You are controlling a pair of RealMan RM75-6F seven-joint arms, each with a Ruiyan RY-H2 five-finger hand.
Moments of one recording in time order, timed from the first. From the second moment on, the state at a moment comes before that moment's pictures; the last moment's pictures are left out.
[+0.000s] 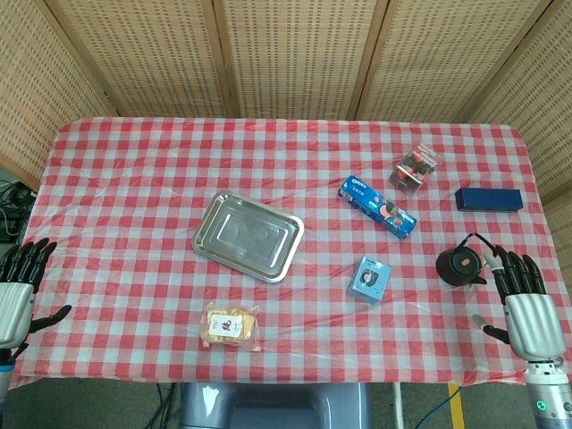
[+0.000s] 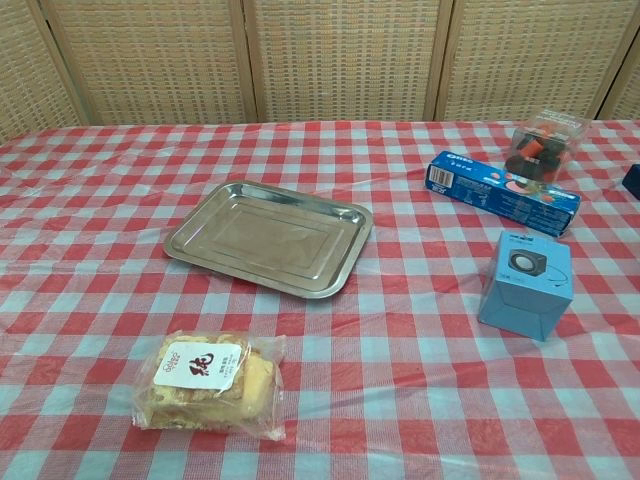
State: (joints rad) left arm -0.10 -1.18 -0.05 -1.55 1.54 1.53 0.04; right arm 0.08 -1.19 0.07 -1.54 -1.58 1.57 -0.03
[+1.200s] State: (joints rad) left arm -0.12 -1.16 -0.02 -1.59 1.58 1.50 0.06; right arm 0.07 -1.18 0.07 -1.53 -1.59 1.59 0.01
